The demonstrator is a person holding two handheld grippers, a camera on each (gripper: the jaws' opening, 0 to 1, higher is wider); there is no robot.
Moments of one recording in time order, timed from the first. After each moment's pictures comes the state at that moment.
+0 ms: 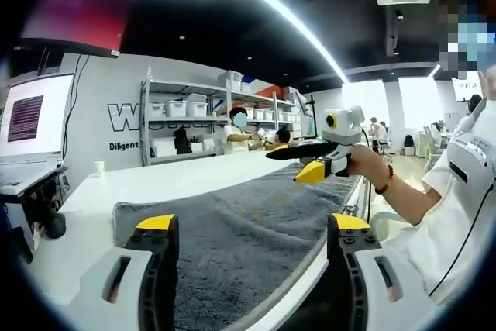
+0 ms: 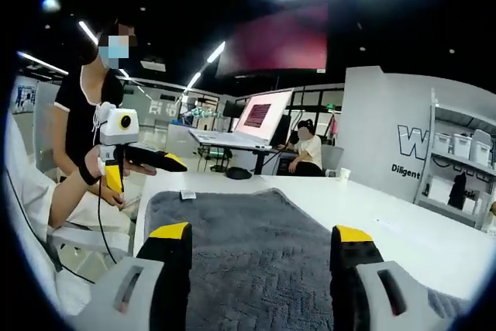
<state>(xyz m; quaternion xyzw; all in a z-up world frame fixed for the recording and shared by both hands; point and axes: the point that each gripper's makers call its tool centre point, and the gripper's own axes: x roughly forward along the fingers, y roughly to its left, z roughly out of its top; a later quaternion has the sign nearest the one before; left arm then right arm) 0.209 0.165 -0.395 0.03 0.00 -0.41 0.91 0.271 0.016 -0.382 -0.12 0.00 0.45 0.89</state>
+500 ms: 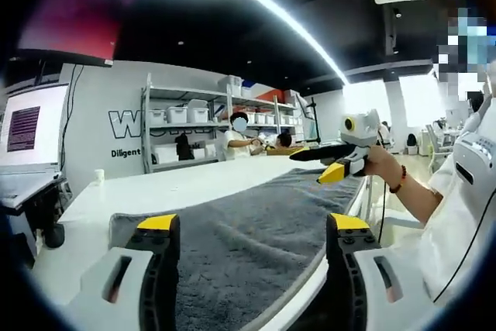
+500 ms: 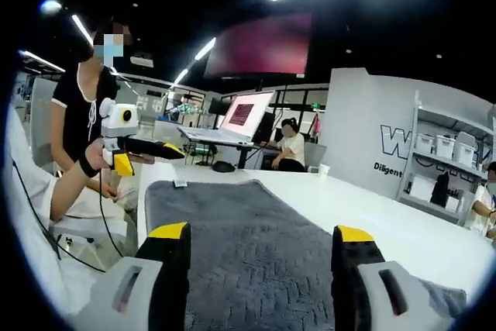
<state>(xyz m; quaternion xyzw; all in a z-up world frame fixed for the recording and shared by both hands) 0.205 0.143 -0.381 0.04 -0.01 -0.40 0.91 0.241 -0.048 -0.384 -0.13 0.01 0.41 0.90</state>
